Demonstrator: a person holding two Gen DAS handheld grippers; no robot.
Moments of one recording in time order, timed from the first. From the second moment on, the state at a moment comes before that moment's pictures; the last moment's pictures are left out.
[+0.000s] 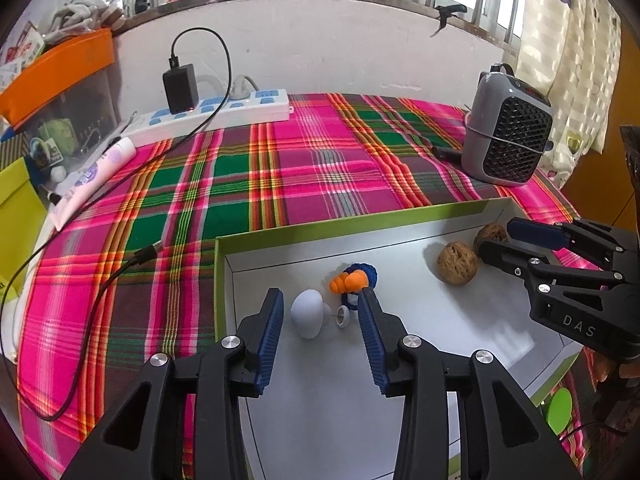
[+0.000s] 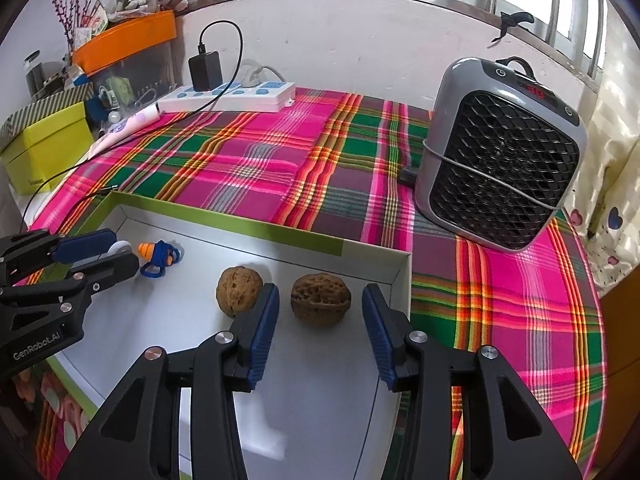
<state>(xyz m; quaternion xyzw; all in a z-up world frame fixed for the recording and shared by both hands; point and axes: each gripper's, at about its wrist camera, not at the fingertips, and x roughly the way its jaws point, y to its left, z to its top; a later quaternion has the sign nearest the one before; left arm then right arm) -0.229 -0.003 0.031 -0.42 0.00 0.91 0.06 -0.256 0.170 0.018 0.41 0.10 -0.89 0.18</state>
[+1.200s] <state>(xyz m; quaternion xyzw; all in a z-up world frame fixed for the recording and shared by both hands) -0.158 -0.009 0.059 -0.38 -0.01 0.92 0.05 -0.187 0.173 0.043 0.38 0.06 -0.91 0.18</state>
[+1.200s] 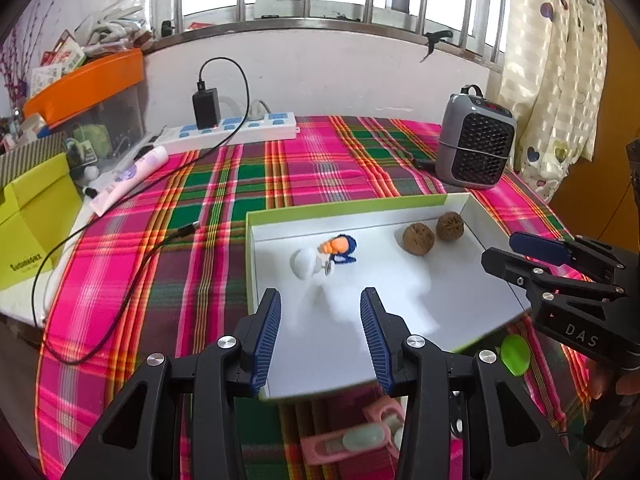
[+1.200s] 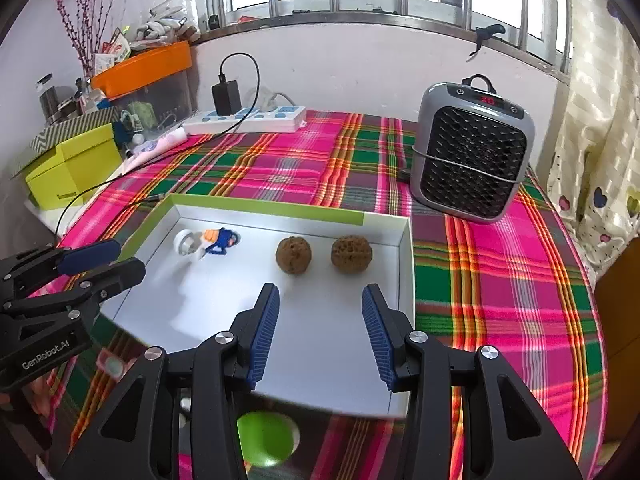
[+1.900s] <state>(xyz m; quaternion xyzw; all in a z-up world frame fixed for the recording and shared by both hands) -0.095 -0.009 0.062 -0.36 0.00 0.93 0.04 -0.122 0.182 0.050 0.35 0.04 -0.92 0.18</state>
